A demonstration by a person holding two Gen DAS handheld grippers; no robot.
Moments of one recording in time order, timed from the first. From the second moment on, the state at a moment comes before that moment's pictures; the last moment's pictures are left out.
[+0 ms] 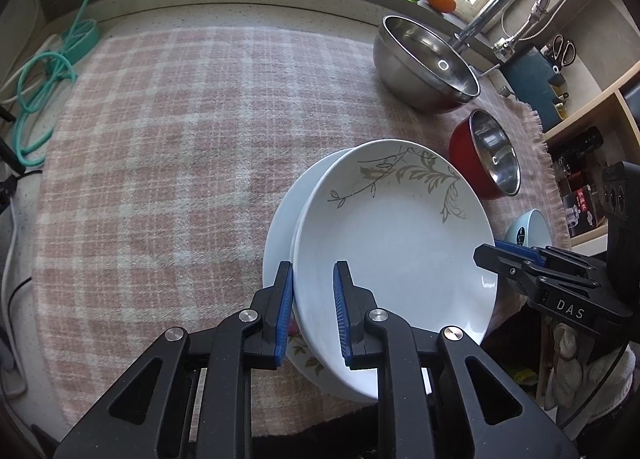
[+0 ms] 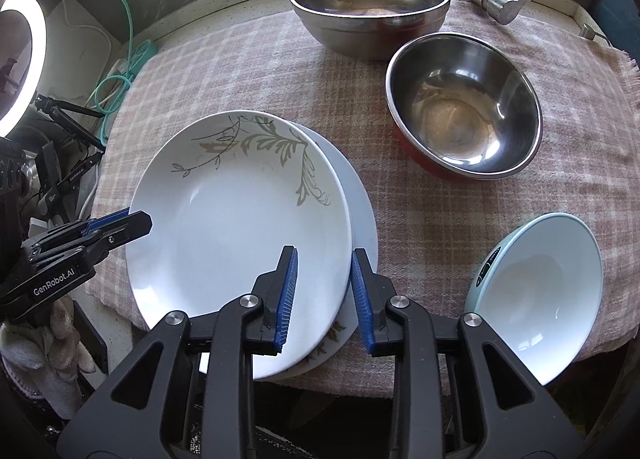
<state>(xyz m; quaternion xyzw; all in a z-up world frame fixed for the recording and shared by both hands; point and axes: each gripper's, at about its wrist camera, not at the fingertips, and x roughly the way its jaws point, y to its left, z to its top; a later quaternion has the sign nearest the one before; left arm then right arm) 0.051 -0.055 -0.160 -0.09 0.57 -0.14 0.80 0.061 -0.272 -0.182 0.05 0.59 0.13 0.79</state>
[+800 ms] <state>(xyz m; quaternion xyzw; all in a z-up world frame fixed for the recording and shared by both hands) 0.056 -0.050 -0.143 -0.10 0.56 -0.14 0.81 0.066 -0.283 -0.153 0.08 0.55 0.14 0.82</state>
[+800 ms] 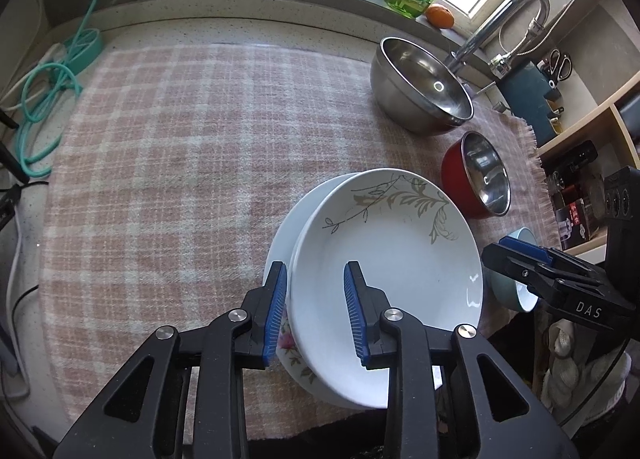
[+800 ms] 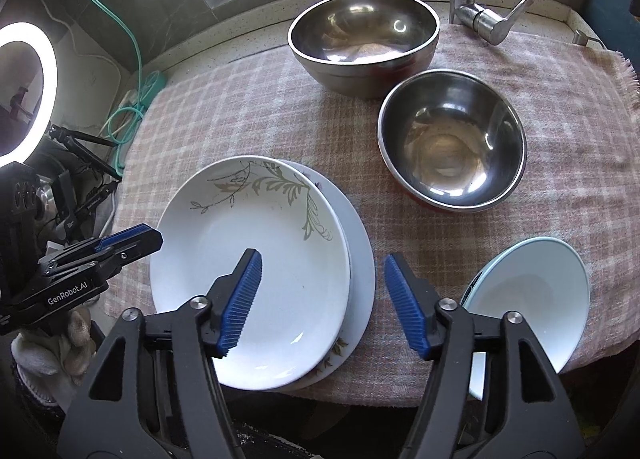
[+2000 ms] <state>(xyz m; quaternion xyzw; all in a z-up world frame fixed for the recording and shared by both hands) 0.181 -0.082 -0.098 -0.13 0.51 -0.18 0.83 0.198 -0.343 -0.111 0.18 0.51 0.10 0.84</state>
